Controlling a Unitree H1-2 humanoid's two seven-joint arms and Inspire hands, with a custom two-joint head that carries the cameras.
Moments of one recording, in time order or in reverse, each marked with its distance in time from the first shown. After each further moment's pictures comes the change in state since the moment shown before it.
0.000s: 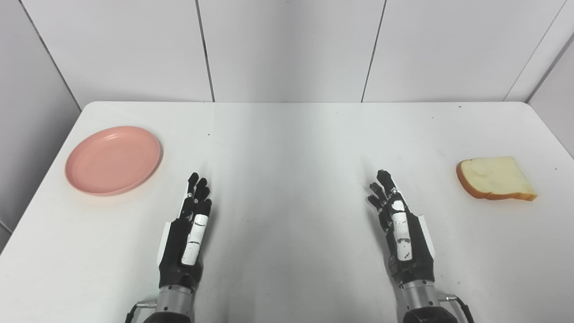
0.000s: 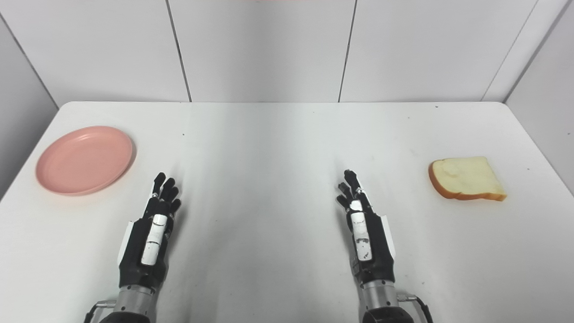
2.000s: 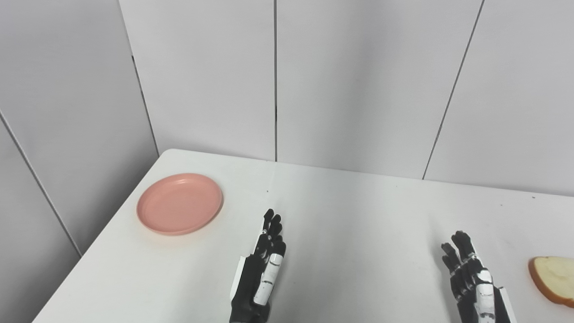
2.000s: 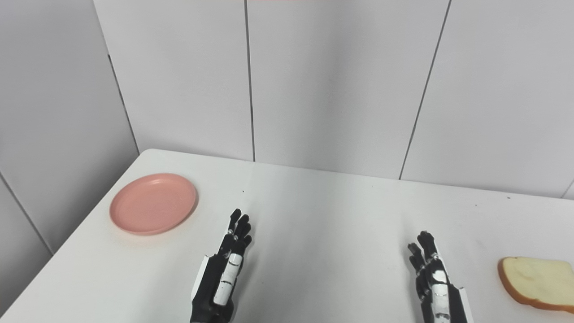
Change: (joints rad) left arm -0.074 -0.095 -0.029 0.097 0.085 -0.105 0.059; right arm -0.094 -0.086 -0.067 0.087 0.123 -0.063 0.091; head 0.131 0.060
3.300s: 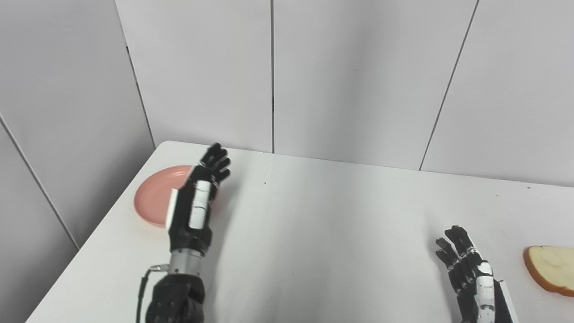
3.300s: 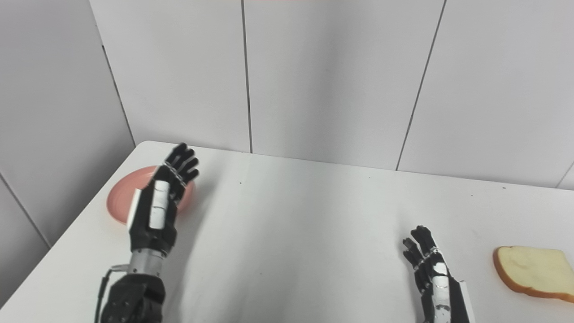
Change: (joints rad) left arm -0.244 0.170 0.276 -0.145 -0.182 0.206 0.026; right arm -0.001 -0.001 -0.008 0.008 0.019 0.015 0.005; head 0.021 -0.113
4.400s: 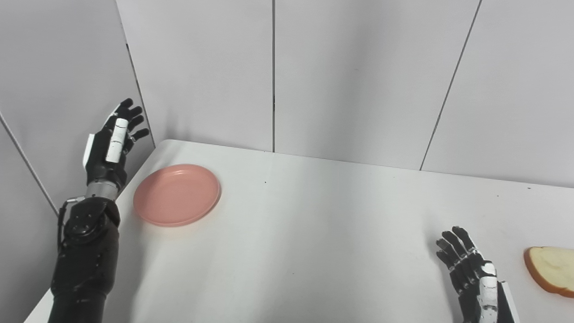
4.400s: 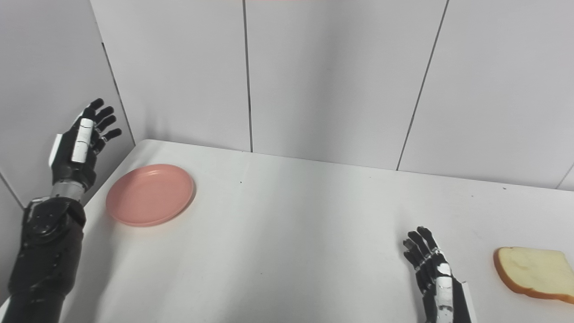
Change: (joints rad) left arm -0.324 0.402 0.177 0.644 -0.101 -0.111 -0.097; right arm 0.002 0.000 -0.007 0.002 0.001 0.000 0.000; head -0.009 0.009
